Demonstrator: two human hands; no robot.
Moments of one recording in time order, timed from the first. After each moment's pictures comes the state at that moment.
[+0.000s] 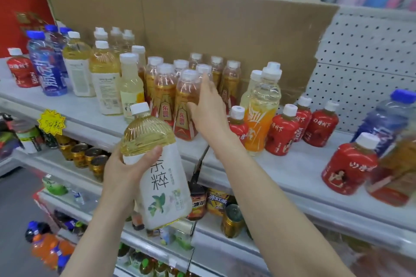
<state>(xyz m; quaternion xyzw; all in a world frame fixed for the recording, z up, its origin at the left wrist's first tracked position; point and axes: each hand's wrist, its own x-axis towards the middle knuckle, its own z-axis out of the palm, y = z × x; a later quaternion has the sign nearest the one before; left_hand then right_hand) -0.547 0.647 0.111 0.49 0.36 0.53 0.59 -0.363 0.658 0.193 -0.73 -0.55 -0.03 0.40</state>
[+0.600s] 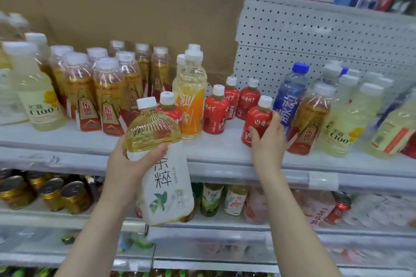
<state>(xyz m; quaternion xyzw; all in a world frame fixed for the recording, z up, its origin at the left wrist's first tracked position) -0.460 0.595 0.115 0.58 0.24 0.42 0.66 -0.218 0.463 0.106 -0.86 -0.19 -0.18 0.44</state>
